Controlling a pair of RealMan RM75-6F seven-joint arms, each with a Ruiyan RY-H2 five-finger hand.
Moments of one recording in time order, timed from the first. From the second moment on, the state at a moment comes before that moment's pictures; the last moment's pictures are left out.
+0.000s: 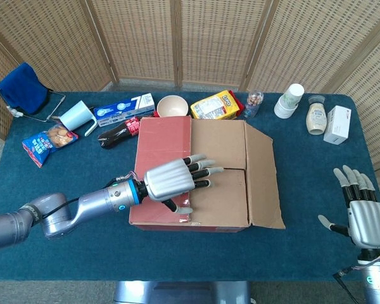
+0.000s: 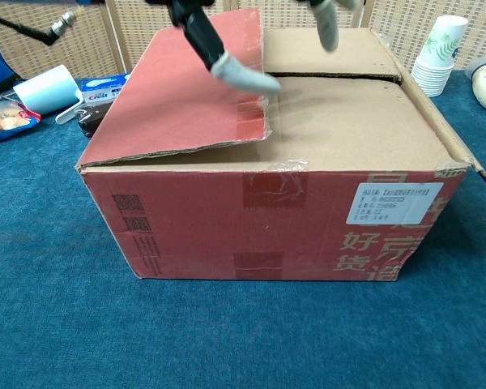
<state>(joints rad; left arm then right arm) -1.11 -1.23 -0.20 -1.62 1.77 0.76 -0.11 0.11 -1.13 0.11 -1.69 -1.48 1.54 -0.05</state>
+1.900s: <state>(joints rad) -1.23 -1.28 -0.18 -1.70 1.54 0.67 0.05 0.10 -1.13 0.11 -1.70 -1.51 1.54 -0.03</state>
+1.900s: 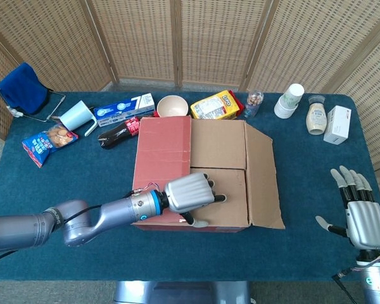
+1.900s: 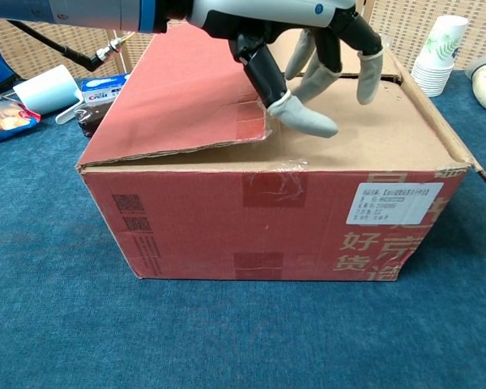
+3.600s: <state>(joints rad) -1.10 -0.86 -0.18 -2.05 1.44 0.71 0.22 0.12 -1.13 0.09 -1.72 -1.53 1.50 -0.05</state>
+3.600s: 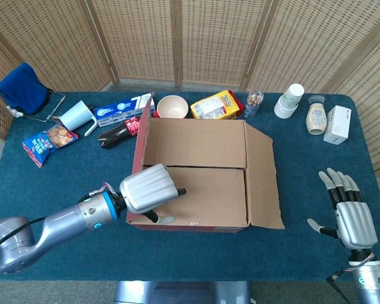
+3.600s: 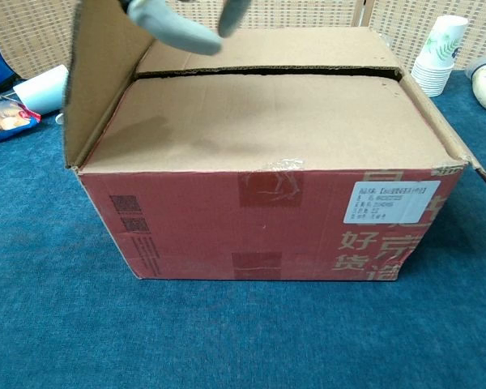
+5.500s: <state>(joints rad) -0.66 -0.87 -0.05 -1.83 1.46 0.96 0.14 0.13 -1.14 0.07 -1.74 -1.54 1.47 -0.07</state>
